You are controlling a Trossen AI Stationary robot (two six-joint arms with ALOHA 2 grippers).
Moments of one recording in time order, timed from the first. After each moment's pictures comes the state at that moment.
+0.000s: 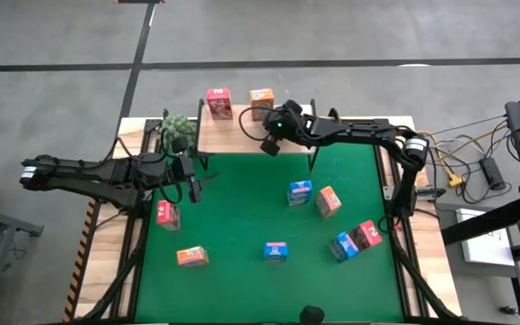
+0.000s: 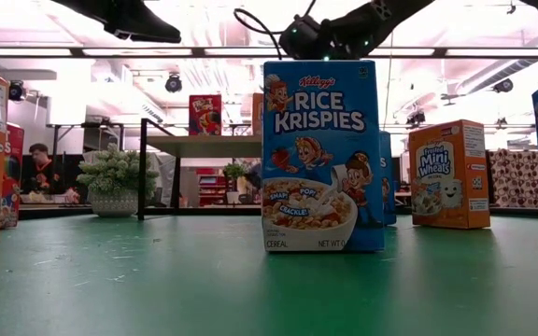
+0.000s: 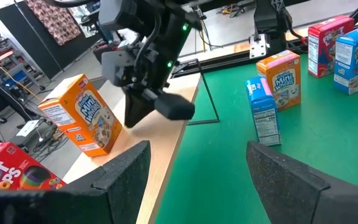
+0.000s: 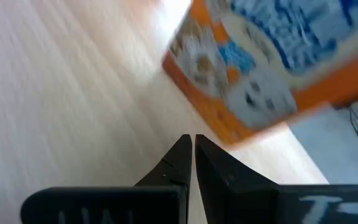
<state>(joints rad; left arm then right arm) -0.05 0.80 0.71 -0.19 -0.44 0.25 -0.40 1.84 1.43 -0.28 0.37 -0.16</state>
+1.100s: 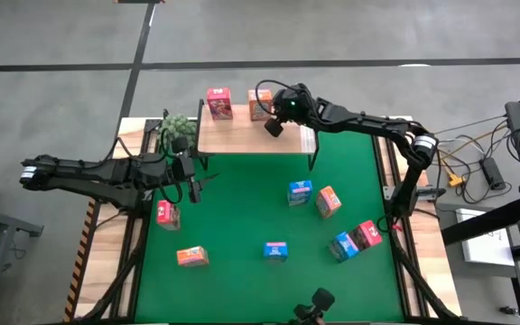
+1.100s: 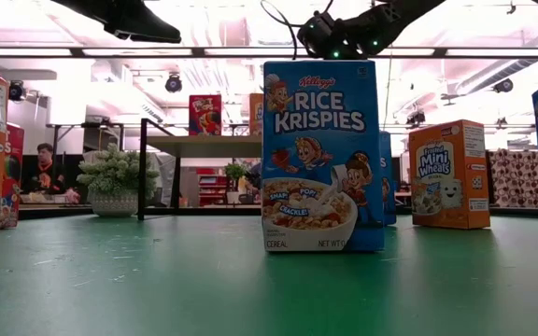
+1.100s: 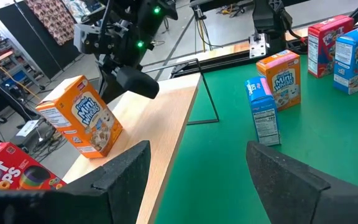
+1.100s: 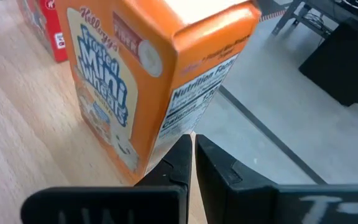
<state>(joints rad) -0.05 0.80 0.71 -0.19 -0.44 0.25 -0.52 1.78 1.43 -0.16 0.25 -0.11</state>
